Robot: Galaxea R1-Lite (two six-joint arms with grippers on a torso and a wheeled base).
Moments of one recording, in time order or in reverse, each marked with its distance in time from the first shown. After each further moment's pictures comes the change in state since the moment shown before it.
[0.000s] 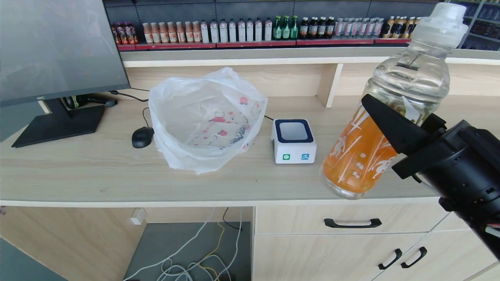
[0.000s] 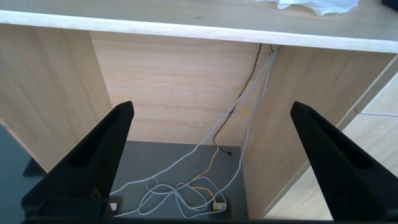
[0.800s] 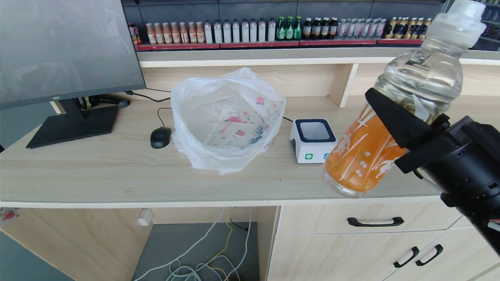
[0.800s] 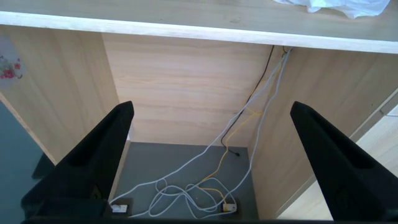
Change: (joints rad) left arm -0.001 0.000 0.000 0.000 0.000 0.000; right arm -0.002 0.001 -0.017 -0.001 -0.001 0.000
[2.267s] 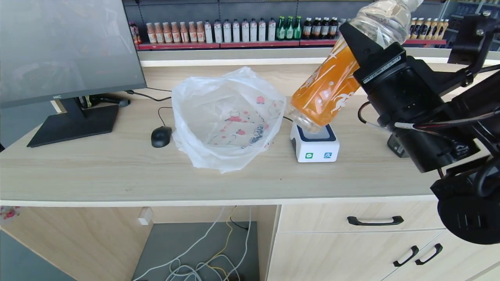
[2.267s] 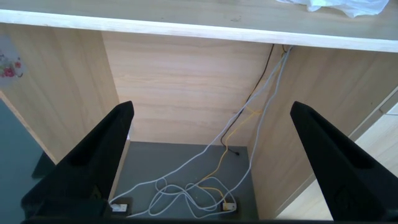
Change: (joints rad) left arm 0.000 0.000 0.000 0.000 0.000 0.000; right arm -0.118 0.254 -0.482 0.112 -0.001 0.435
